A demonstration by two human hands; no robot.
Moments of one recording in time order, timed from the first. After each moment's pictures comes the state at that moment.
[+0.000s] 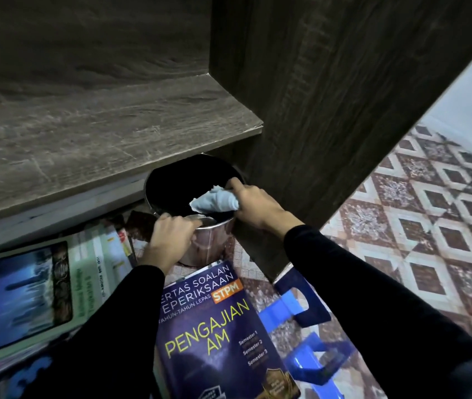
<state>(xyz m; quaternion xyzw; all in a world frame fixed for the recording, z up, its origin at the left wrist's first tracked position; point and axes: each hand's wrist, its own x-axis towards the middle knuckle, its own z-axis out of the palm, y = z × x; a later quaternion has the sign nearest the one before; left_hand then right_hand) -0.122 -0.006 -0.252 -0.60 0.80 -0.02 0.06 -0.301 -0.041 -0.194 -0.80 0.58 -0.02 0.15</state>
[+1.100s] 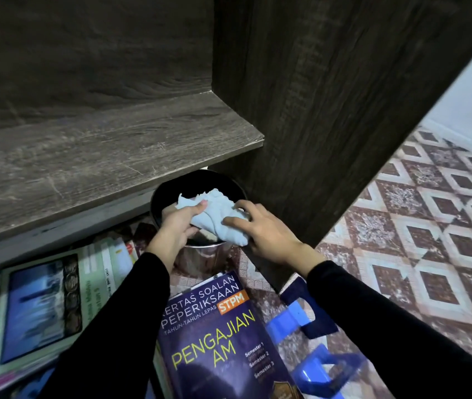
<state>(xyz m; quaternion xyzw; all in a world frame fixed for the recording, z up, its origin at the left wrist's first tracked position) -0.136 -0.034 -0.212 -0.60 0.21 0.61 -0.47 -0.325 -0.005 -0.206 -0.90 0.43 -0.07 0.04</state>
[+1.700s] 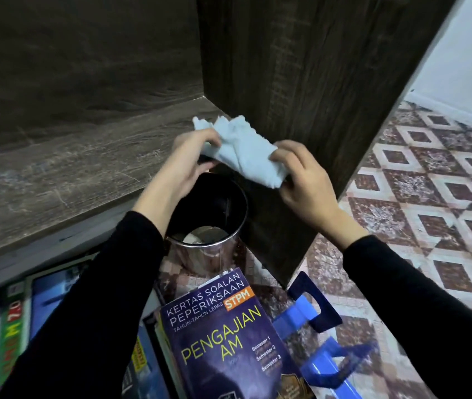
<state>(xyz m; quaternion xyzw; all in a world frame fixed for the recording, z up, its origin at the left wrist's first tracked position) -0.166 -0.043 -0.076 -0.49 0.39 0.59 -0.51 -0.363 -0.006 -0.125 -0.81 0.43 -0.39 -0.08</state>
